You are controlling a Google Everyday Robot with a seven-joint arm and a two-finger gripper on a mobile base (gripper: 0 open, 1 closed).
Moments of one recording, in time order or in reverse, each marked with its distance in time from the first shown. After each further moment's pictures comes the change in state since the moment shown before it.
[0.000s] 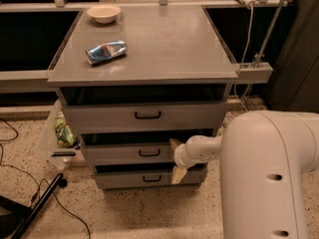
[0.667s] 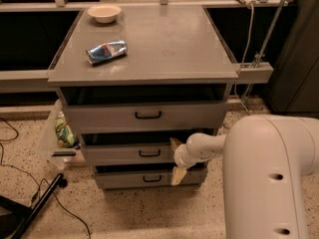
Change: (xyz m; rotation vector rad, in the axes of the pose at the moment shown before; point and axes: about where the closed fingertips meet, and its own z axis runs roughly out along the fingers) arm 0.004 0.006 0.010 -0.060 -0.024 0.026
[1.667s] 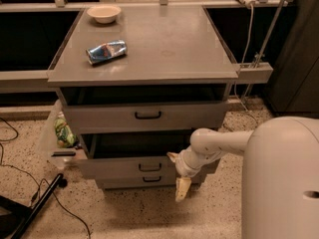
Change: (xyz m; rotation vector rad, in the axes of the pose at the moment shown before) arm -0.031 0.072 -0.053 -0.286 -0.077 -0.009
